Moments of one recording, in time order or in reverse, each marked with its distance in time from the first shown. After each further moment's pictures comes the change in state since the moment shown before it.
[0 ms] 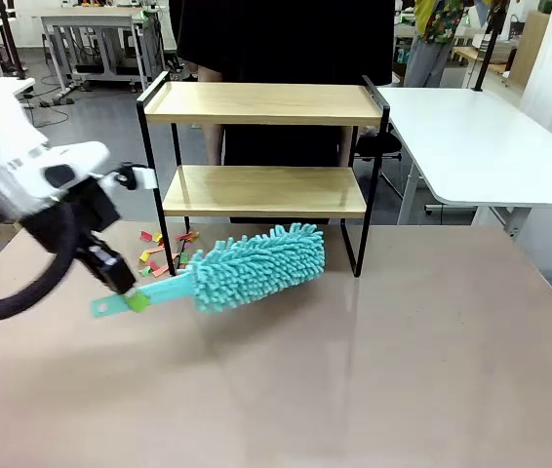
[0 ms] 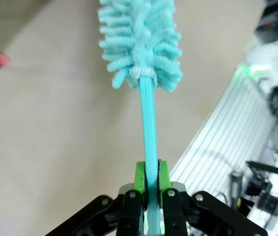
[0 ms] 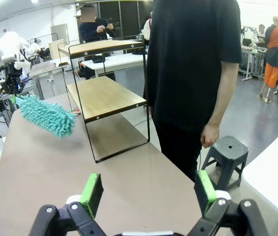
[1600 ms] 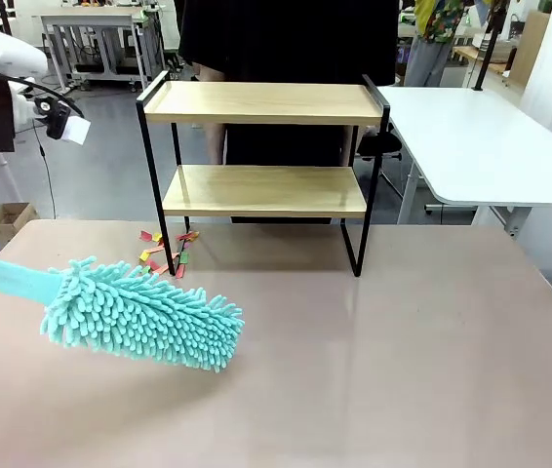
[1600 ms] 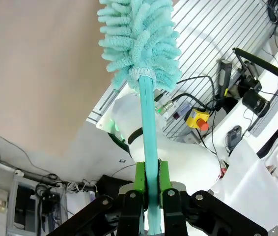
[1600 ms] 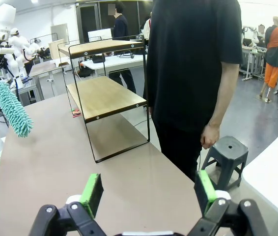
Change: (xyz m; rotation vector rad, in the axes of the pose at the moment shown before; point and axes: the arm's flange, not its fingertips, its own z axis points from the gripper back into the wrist) left arm -0.002 -0.071 0.125 0.073 0.575 0.071; right arm 0.000 0.000 0.000 0.000 0.000 0.000
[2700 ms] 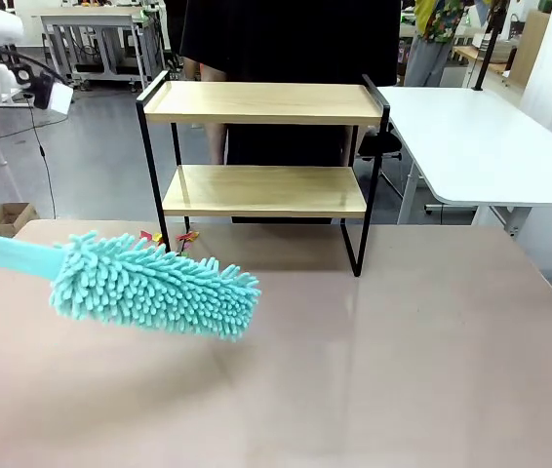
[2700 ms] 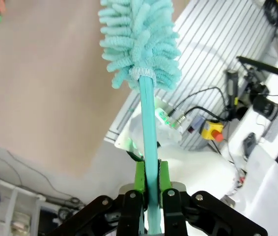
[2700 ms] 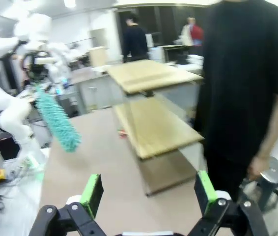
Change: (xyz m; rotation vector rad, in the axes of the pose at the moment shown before) left arm -0.011 0.000 0.022 0.062 -0.127 -0.127; right arm 0.092 0.056 -0.061 0.250 -0.013 -0.037
